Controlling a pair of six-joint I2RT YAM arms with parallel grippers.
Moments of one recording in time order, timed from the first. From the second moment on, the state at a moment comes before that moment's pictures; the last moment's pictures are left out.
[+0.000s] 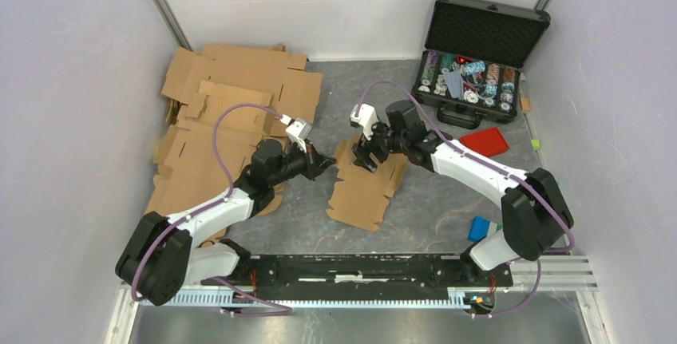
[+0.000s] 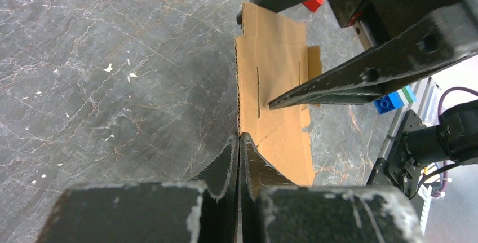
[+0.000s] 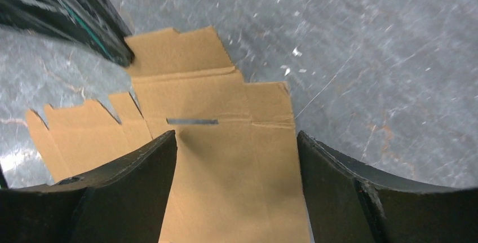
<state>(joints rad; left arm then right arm) -0.53 1.19 0.47 0.48 0.40 -0.38 0.61 1.50 1.00 -0.13 -0.40 -0.34</state>
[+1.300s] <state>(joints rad) -0.55 1.16 0.45 0.46 0.31 -0.35 0.62 1.35 0.85 -0.17 -0.38 -0.22</state>
